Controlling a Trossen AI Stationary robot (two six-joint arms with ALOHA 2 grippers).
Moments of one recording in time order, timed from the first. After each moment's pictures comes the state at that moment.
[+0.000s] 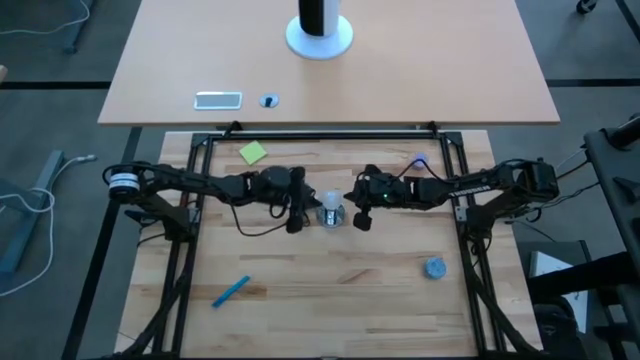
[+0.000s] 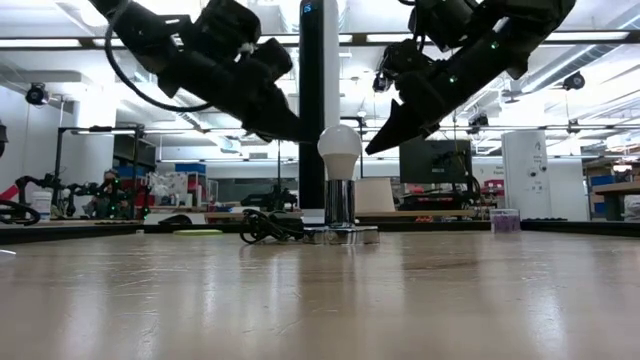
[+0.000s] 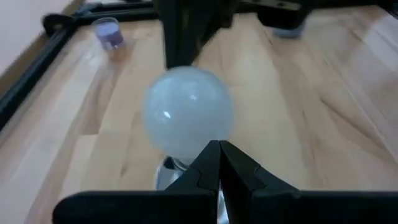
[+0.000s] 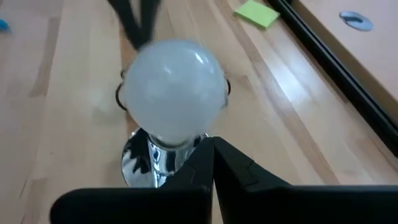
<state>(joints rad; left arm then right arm) 0.17 1.51 0.77 0.27 0.14 0.15 -0.09 1.42 0.73 0.12 0.18 -0.03</state>
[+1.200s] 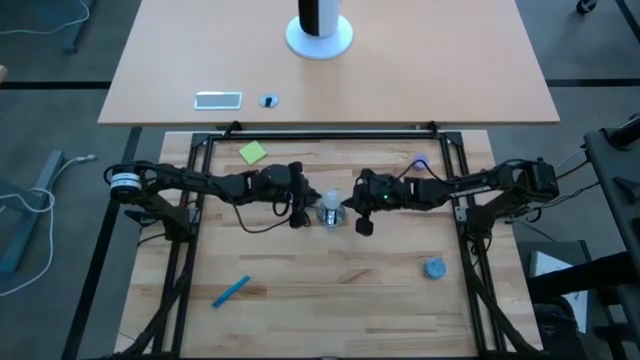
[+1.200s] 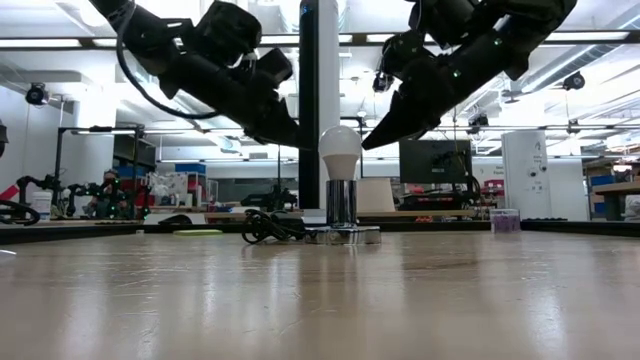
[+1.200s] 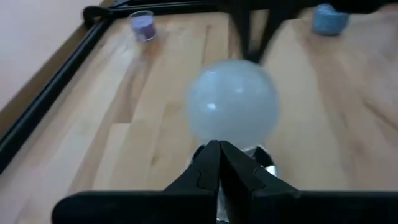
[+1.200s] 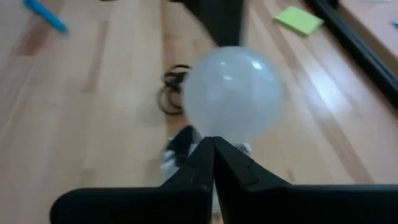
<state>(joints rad) 0.19 1.52 0.77 0.27 0.03 0.13 -0.08 1.42 0.73 0.13 0.05 -0.05</state>
